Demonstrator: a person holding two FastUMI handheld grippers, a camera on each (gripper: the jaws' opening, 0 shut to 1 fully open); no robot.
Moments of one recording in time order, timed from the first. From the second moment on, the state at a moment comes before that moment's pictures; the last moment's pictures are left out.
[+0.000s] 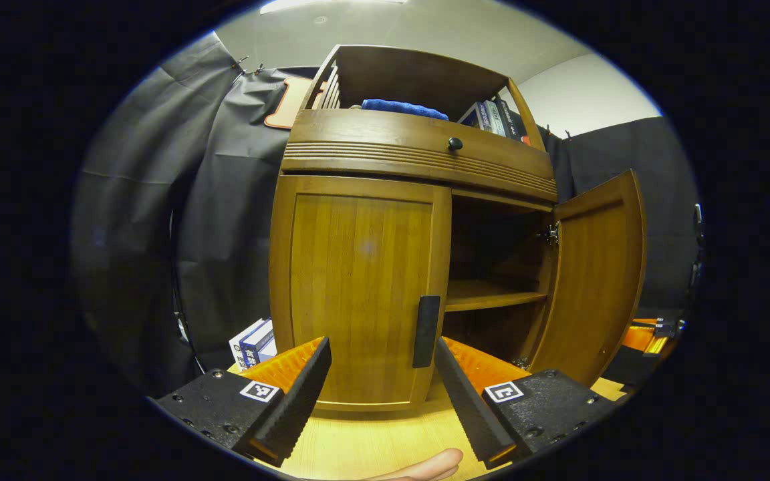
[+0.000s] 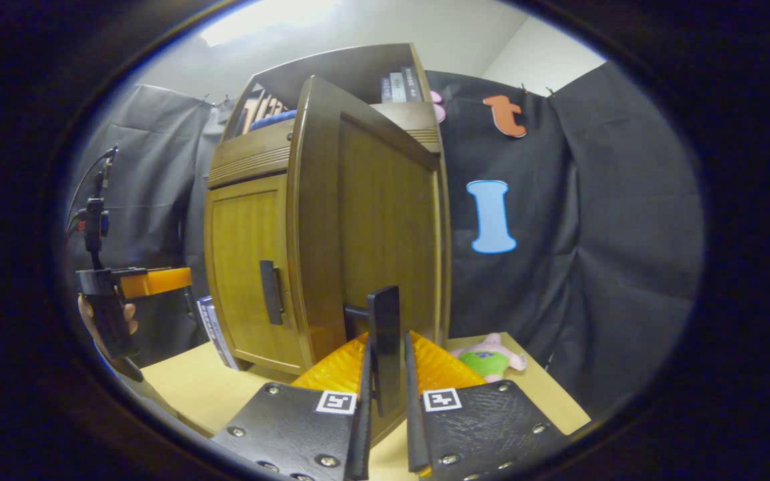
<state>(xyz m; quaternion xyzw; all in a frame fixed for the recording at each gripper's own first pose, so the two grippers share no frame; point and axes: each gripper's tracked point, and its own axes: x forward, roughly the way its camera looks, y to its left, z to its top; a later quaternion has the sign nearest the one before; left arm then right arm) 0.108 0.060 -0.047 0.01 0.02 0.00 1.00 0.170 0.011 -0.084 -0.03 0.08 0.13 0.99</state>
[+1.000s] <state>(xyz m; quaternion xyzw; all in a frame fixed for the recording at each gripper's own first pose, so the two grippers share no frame) 0.151 0.042 -0.089 0.04 0.06 0.04 1.00 0.196 -0.109 -0.065 -0.04 0.07 0.13 0.99</state>
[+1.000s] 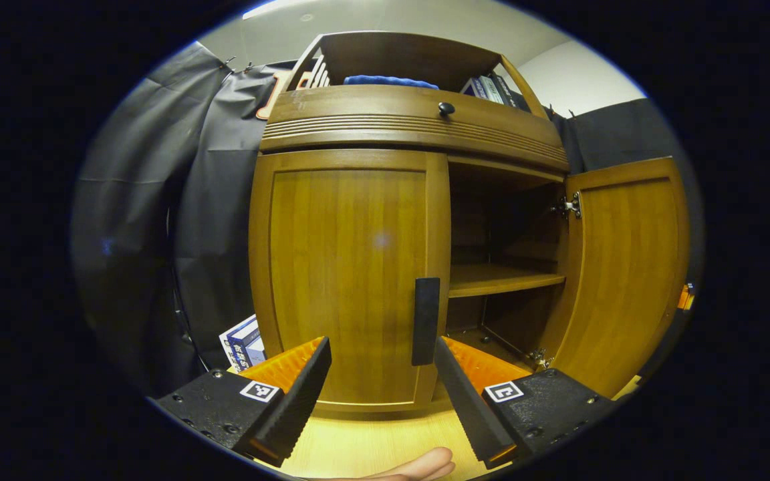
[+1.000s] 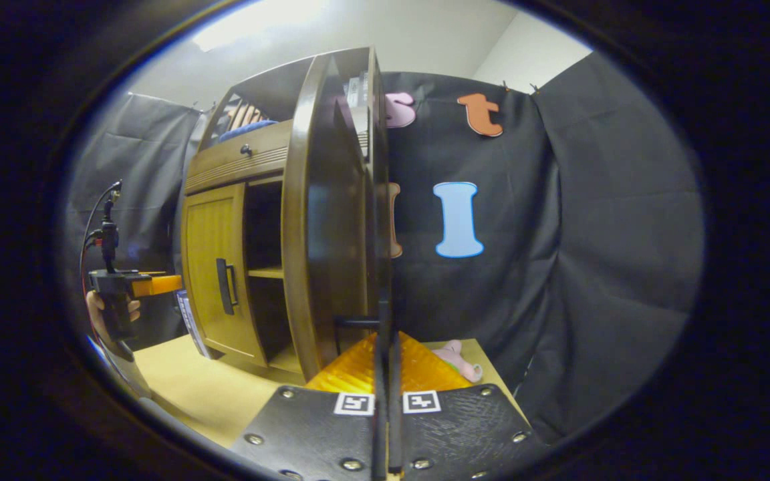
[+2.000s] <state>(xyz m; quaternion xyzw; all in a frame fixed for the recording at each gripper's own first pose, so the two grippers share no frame) 0.278 0.011 -0.131 0.07 0.09 0.03 0.99 0.050 -0.059 0.001 -0.06 -0.01 0.08 0.99</state>
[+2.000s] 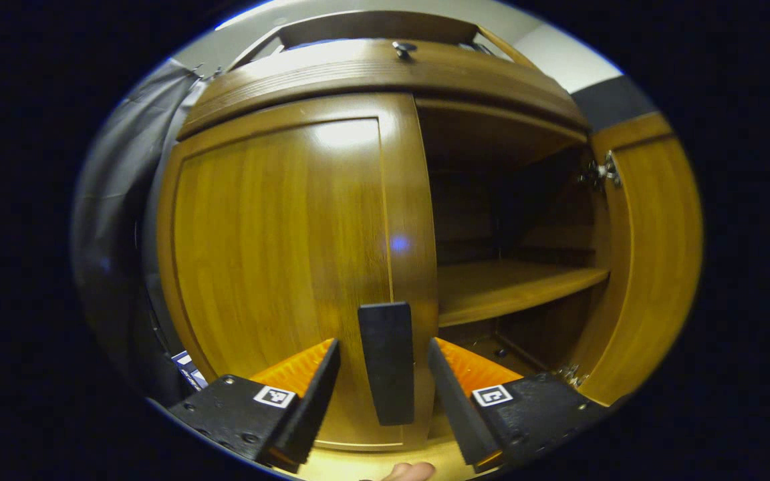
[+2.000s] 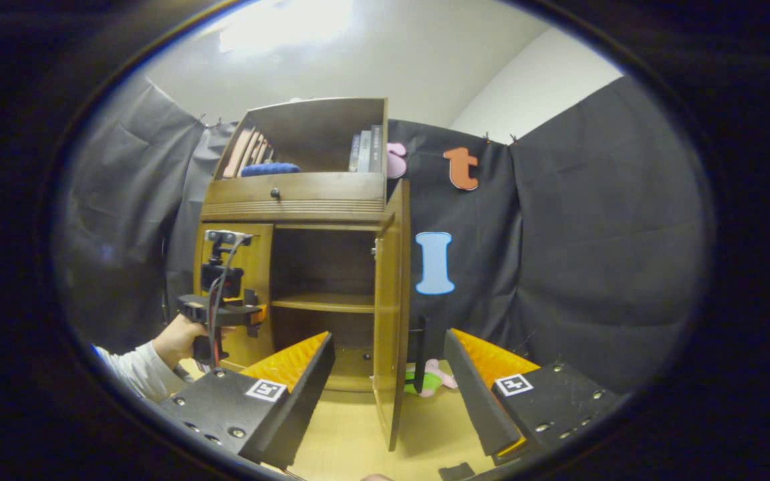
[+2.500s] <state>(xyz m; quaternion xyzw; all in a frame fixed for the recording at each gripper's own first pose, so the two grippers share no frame) 0.264 0.008 -0.115 0.06 0.07 -0.01 1.00 0.027 -0.018 0.025 -0.06 -0.03 0.10 0.99</state>
